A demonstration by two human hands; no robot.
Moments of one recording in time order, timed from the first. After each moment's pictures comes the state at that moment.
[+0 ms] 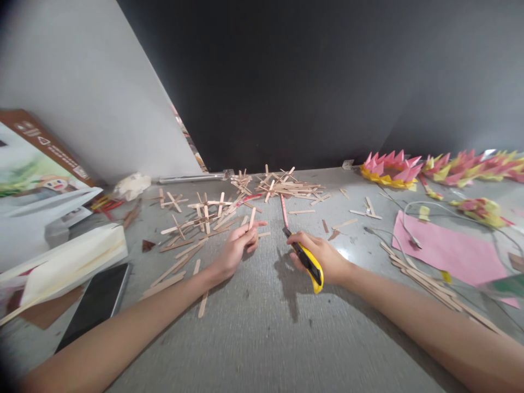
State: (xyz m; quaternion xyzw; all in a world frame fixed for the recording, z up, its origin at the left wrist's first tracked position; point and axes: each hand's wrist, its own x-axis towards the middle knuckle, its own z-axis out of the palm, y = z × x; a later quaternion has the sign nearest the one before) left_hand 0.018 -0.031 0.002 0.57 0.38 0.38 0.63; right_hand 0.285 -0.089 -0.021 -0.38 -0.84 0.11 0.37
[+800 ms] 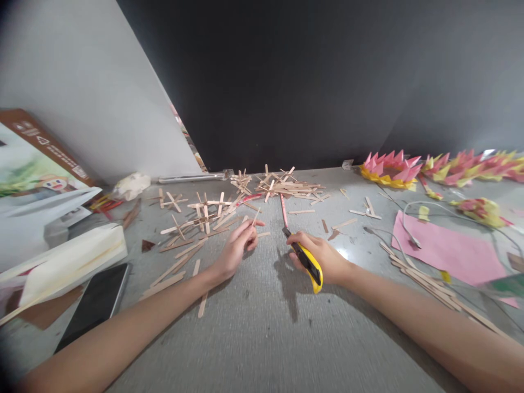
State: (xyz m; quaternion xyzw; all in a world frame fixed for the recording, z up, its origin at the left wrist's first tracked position) left_hand 0.020 -0.034 0.003 0.59 0.39 0.39 0.59; right_hand 0.287 -0.088 -0.024 -0.39 -0.84 0.12 0.37
